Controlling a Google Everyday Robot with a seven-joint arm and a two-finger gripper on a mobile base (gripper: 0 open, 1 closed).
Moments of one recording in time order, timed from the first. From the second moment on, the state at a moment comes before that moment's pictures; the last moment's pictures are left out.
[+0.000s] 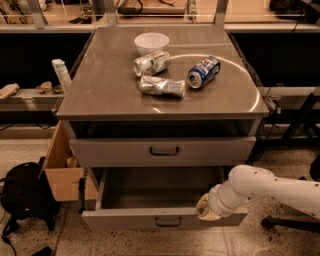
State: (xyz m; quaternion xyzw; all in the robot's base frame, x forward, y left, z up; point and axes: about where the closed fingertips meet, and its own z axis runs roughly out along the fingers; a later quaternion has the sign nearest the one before) arm 0.454 -0.162 0.449 -0.68 0.70 0.13 0.16
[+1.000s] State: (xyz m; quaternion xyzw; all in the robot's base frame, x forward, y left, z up) arm 0.454 -0.162 0.449 -0.68 0.70 0.13 0.16
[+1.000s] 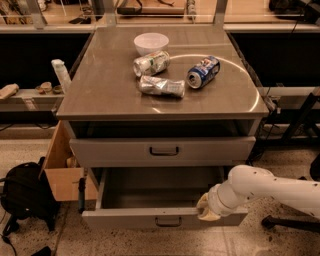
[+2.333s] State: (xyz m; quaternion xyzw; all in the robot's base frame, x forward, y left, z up) arm 0.466 -0.164 0.506 -0.68 0.71 0.08 0.19
